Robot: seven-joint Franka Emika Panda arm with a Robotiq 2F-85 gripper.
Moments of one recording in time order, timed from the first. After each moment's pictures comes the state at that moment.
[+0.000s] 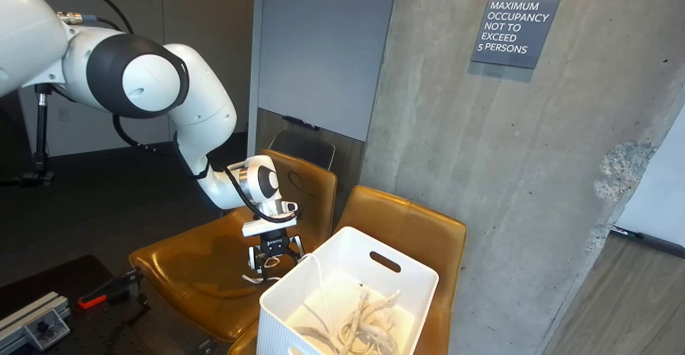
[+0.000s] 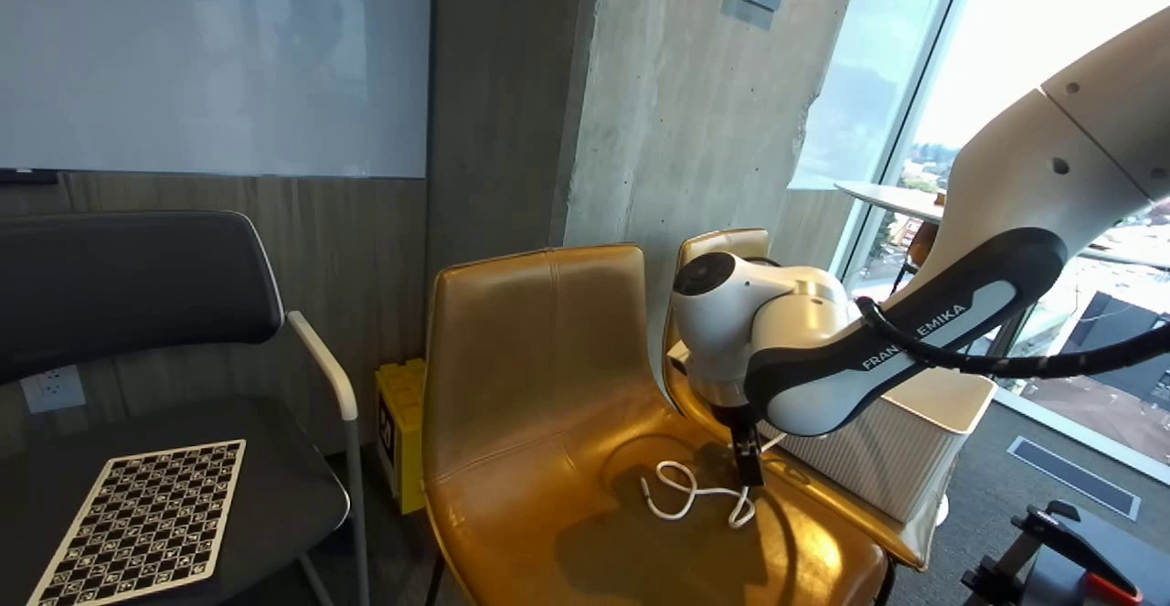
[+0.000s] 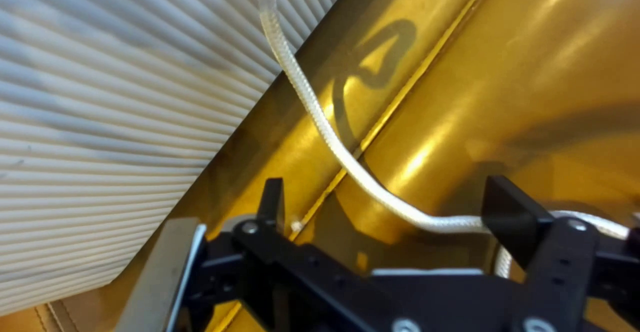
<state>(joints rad) 0.15 1.05 -0.04 -1.47 -0.64 2.22 -0.16</state>
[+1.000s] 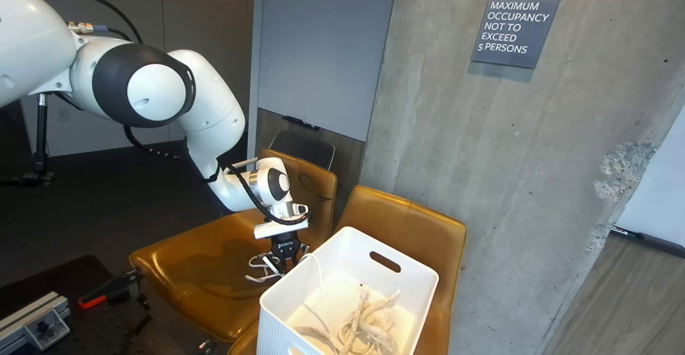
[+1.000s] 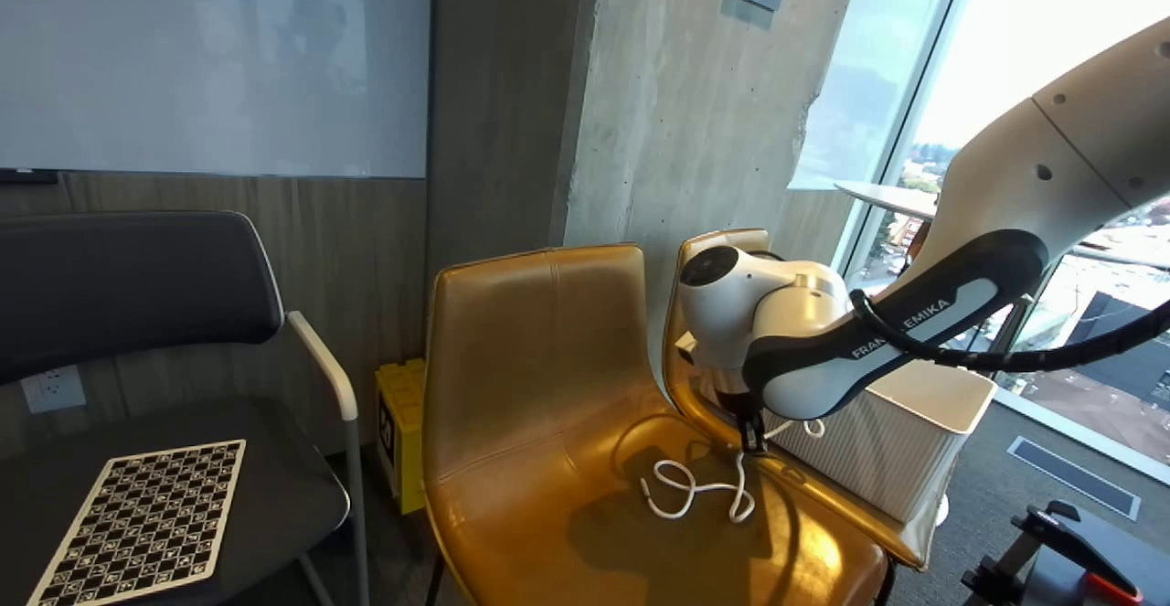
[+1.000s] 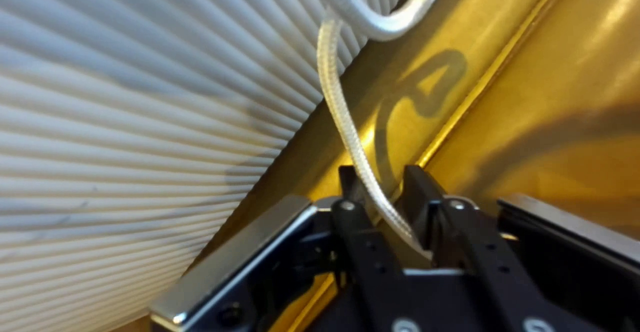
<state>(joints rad) 0.11 1.08 -0.05 -1.41 -0.64 2.20 -0.20</state>
